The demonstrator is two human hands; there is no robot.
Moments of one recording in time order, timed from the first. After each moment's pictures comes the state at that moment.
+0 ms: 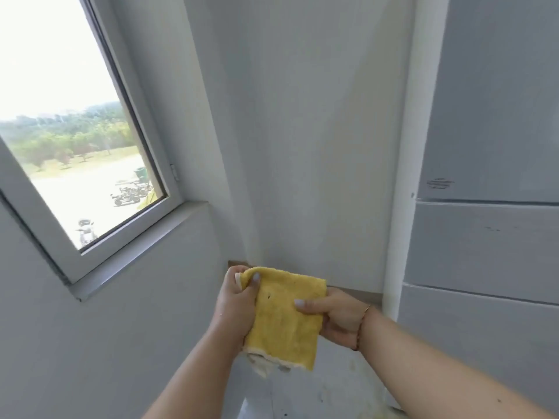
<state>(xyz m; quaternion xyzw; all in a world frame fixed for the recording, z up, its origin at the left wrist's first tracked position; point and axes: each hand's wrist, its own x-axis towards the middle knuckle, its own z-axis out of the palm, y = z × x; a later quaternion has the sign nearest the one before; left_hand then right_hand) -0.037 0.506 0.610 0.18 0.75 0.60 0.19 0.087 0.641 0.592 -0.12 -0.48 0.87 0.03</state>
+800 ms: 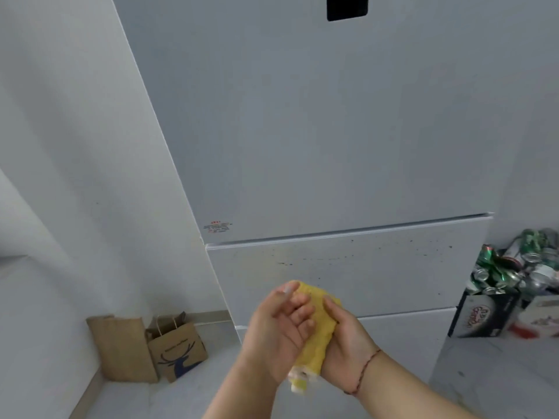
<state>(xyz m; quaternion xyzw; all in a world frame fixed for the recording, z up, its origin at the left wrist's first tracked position) 0.238 0.854 0.595 0.09 0.38 0.71 0.59 0.344 0.902 0.568 -0.27 -0.11 0.92 0.25</state>
